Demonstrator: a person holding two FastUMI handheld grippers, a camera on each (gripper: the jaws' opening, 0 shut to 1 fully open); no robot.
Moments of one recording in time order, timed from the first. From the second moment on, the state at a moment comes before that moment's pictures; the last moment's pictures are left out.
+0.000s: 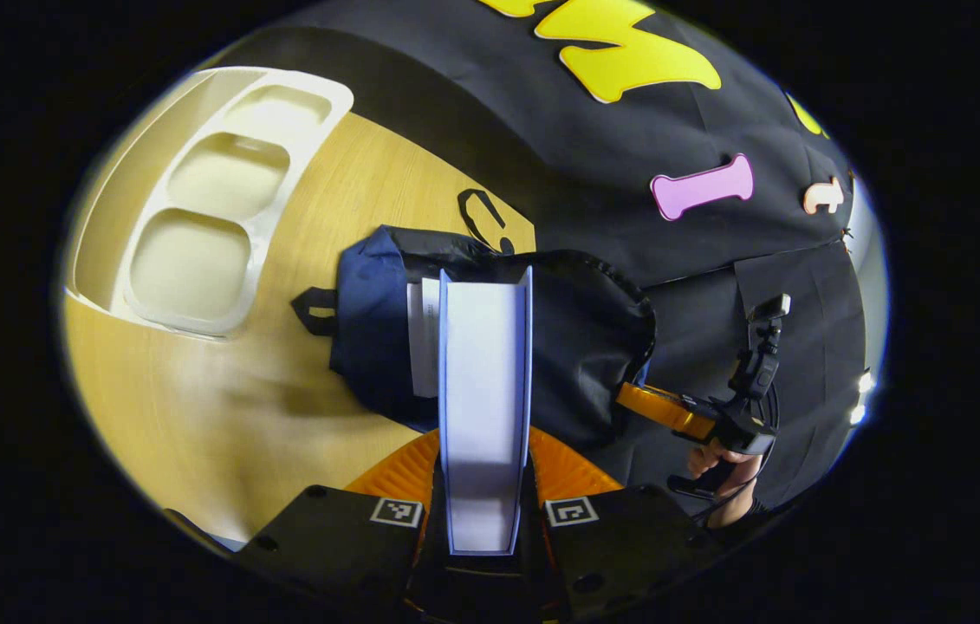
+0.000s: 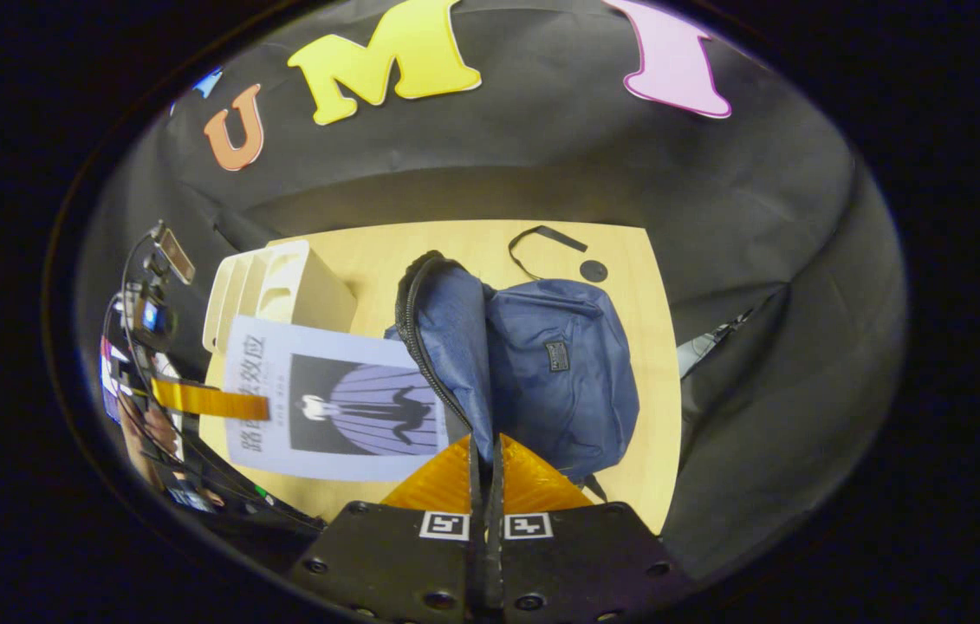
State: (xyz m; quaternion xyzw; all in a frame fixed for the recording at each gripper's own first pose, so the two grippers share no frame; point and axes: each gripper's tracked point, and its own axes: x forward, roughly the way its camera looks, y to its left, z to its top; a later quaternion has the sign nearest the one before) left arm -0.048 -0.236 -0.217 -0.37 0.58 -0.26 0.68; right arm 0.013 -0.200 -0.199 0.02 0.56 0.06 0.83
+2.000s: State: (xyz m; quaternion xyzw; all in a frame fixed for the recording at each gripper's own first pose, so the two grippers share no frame) left arm 0.022 -0.387 -0.352 -0.49 0.54 -0.33 0.61; right arm 0.036 -0.208 -0.180 0.00 0.57 0.06 0.82
